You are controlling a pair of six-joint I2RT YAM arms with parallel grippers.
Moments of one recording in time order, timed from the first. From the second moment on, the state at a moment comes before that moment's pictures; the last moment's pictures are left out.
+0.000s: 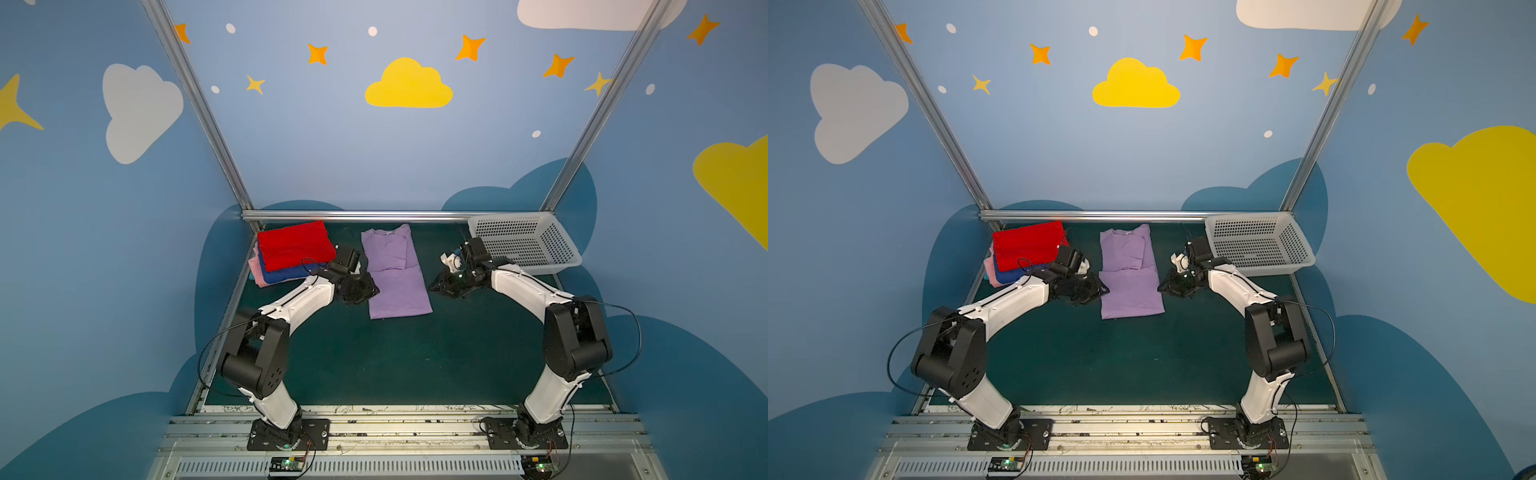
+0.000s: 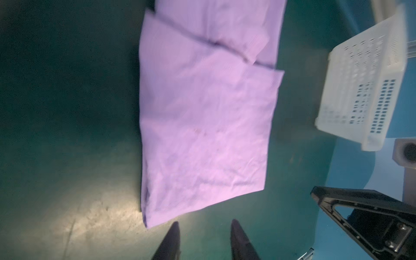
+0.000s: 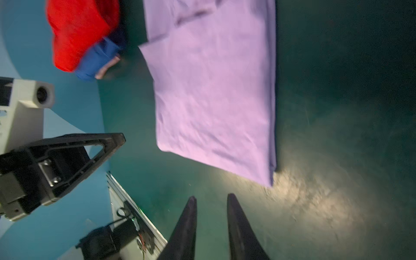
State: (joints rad) left arm -0.38 1.67 1.08 -0.42 0.33 -0.81; right arm 0.38 1.77 1.23 -0.57 -0.56 0.49
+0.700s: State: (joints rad) left arm -0.44 1.78 0.92 -0.19 0.37 -0.94; right arm 0.37 1.94 1.12 -0.39 -0.62 0.53
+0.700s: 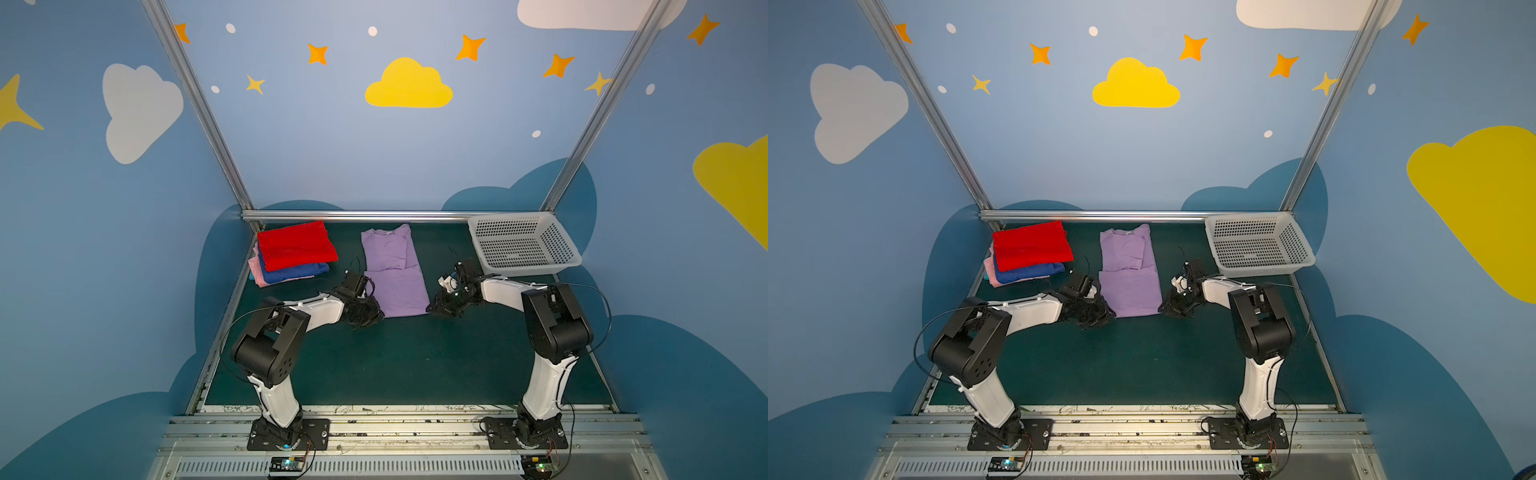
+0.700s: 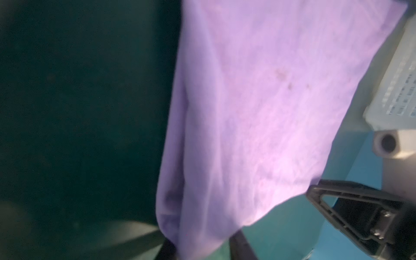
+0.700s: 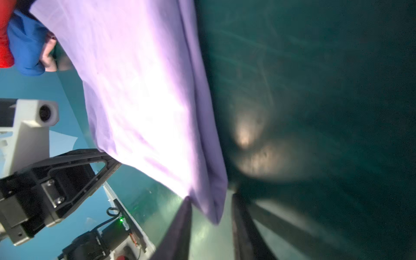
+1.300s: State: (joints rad) left arm -0.56 1.52 0.69 -0.23 0.27 -1.02; right arm 0.42 1.70 0.86 -0.35 -0.62 0.54
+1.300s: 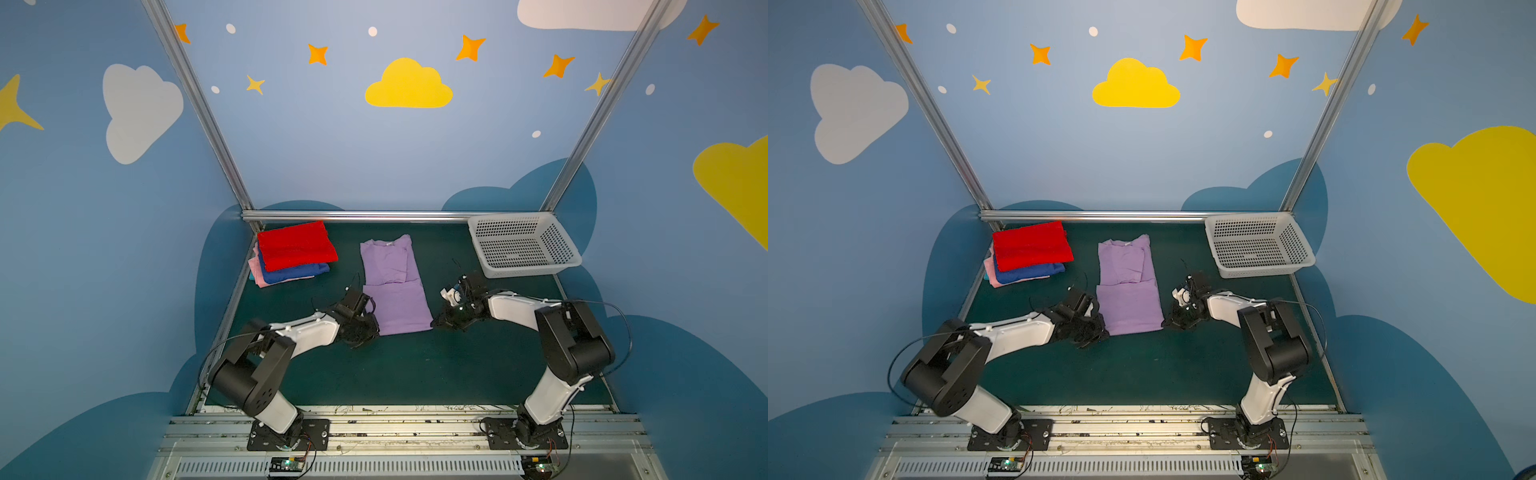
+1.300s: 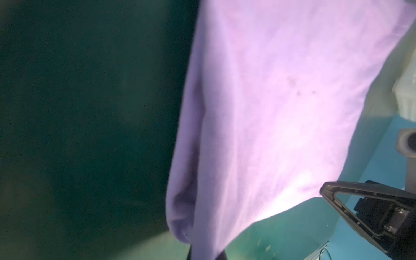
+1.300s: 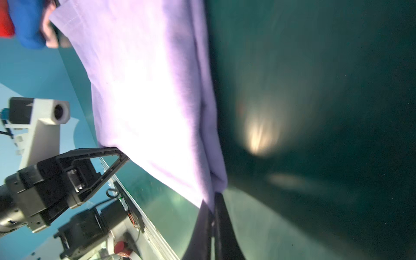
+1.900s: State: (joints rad) left arm -0.85 0.94 0.59 -0.46 0.01 -1.25; right arm 0.66 0.91 0.53 -0.52 -0.45 0.73
